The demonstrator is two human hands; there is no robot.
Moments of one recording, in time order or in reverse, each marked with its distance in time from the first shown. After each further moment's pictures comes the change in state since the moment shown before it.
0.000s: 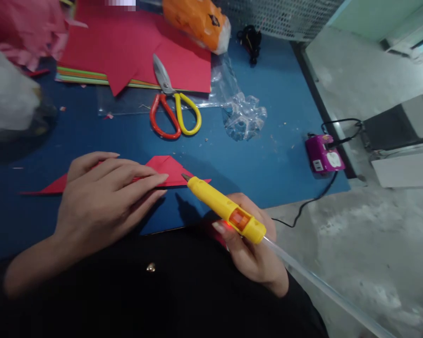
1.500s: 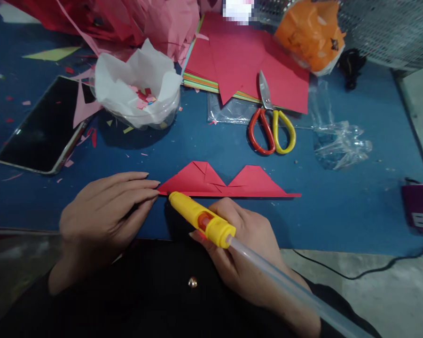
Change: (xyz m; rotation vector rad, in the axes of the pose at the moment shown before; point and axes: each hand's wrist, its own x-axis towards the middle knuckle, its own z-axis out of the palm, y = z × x) left_hand -0.129 -0.048 -0.050 -0.016 0.090 -0.391; right_hand 0.070 -0.089 0.108 -0.303 -0.373 -0.277
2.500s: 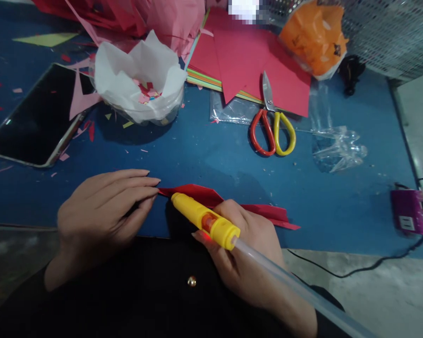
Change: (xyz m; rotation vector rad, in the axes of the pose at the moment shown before) left_hand -0.003 -0.001 0.004 0.002 0.032 -0.002; right_hand -0.003 -0.003 -0.002 0.010 0.005 0.046
